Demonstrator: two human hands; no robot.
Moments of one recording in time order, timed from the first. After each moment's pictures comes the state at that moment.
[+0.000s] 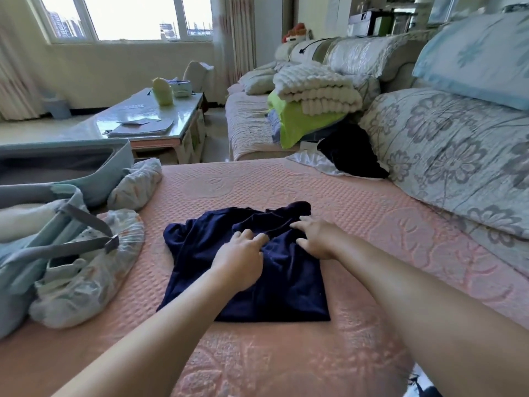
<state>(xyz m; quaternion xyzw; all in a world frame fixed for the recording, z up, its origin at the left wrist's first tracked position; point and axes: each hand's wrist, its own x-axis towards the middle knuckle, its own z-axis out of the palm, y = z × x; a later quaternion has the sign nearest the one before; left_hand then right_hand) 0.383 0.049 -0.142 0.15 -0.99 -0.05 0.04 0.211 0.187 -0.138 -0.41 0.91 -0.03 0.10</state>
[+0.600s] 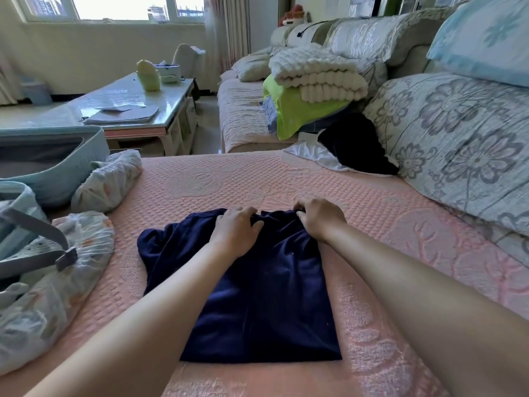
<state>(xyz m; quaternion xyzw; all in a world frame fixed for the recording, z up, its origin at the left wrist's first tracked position) 0.277 -0.015 -0.164 0.21 -0.96 -0.14 0.11 0.134 0.142 -0.162 -0.36 0.92 -0.16 -0.01</state>
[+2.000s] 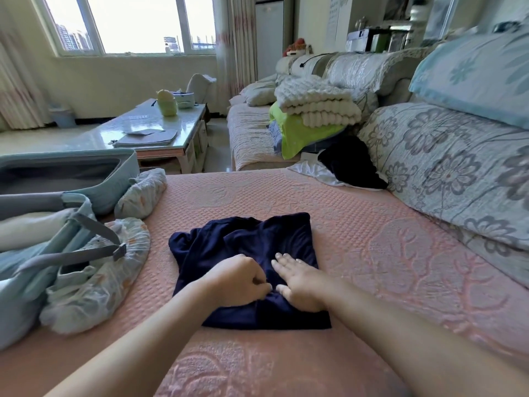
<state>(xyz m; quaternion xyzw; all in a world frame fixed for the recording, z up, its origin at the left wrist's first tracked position) 0.408 0.034 -0.137 0.01 -0.99 -0.15 0.02 0.288 0.192 -0.162 -0.50 0.85 -0.01 0.18</state>
